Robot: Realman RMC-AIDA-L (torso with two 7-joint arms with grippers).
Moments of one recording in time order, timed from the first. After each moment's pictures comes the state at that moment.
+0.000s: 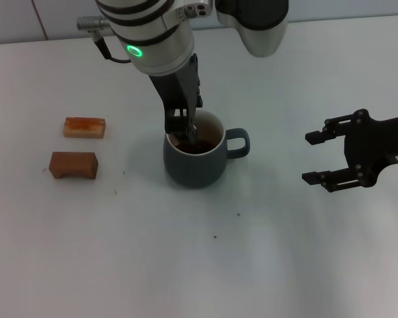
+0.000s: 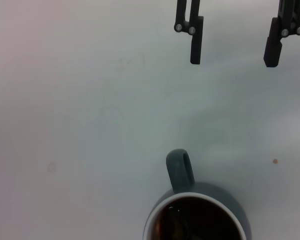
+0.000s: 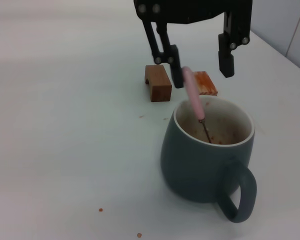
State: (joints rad) left arm -1.08 -2.08 1.63 1.29 2.62 1.69 -2.21; right arm 0.46 2.07 -0.92 -1.14 -2.21 -1.63 1.42
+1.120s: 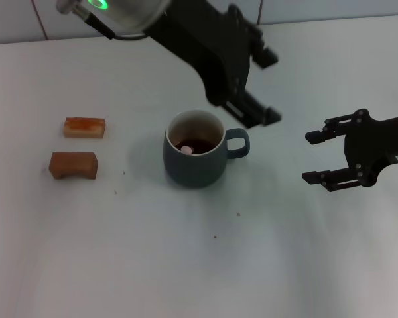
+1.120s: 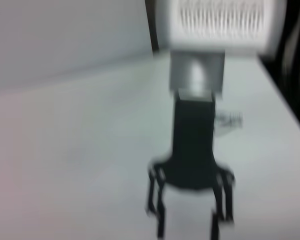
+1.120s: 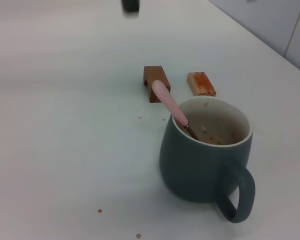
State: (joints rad) left arm -0.98 -2.07 1.30 1.43 2.24 1.77 -2.09; right arm 0.46 2.07 -0.92 -1.14 -2.21 -1.63 1.42
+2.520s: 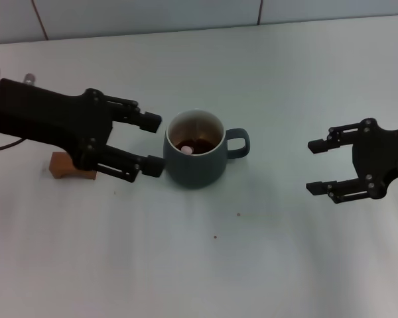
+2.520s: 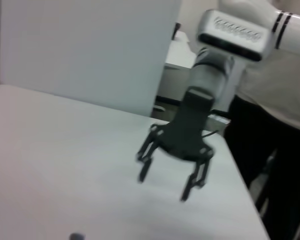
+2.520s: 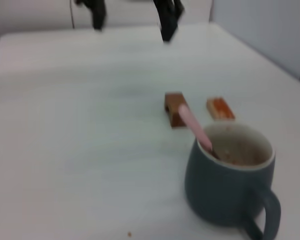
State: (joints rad) left arm -0.63 -1.96 0.95 0.97 1.93 1.88 -1.73; right arm 0.44 2.07 -0.84 -1.12 -2.16 -1.73 1.36
